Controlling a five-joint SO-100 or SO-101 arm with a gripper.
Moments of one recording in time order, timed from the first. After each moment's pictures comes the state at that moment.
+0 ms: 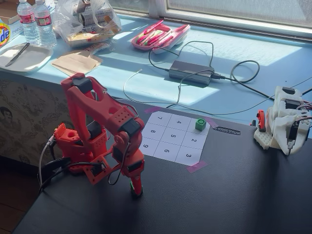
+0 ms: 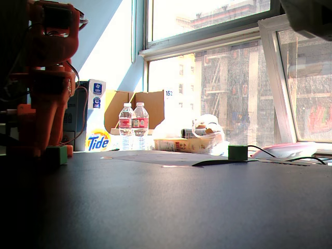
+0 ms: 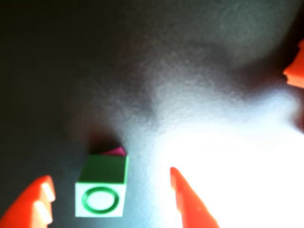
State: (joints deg) arm 20.8 109.2 123.6 68.3 24.3
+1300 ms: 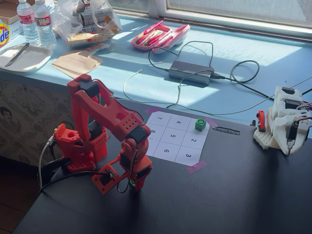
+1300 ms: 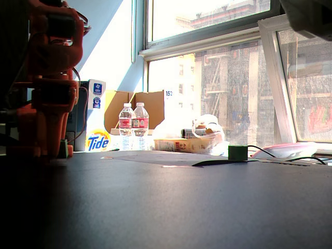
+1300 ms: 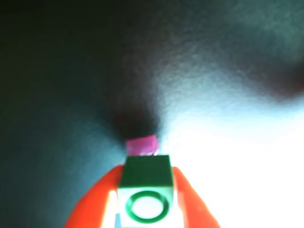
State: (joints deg) arm 19.1 103.5 114.3 67.3 19.7
